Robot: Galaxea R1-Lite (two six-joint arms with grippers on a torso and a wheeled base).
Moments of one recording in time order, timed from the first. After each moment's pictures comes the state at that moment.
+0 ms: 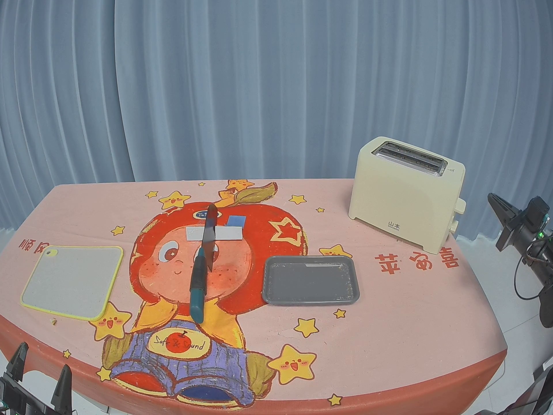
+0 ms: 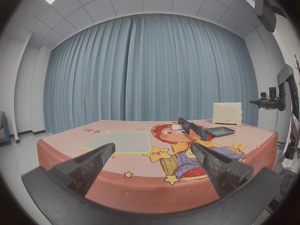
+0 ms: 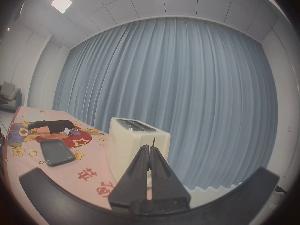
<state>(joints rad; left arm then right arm) 0.01 0.02 -0.02 -0.01 -0.01 0.00 -0.20 1.73 -0.26 -1.55 0.45 -0.12</state>
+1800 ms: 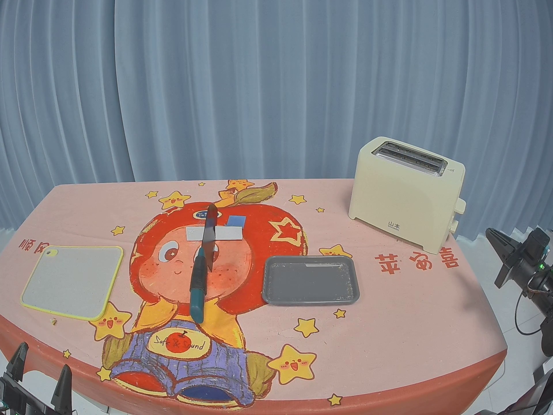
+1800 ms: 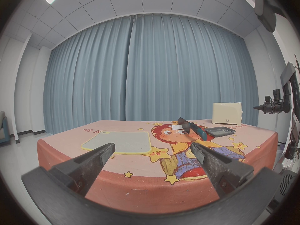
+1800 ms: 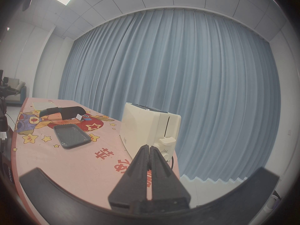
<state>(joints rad) 0.01 0.02 -0.02 -0.01 -0.01 0.00 -0.17 1.65 -0.04 -1.55 0.44 -0.22</state>
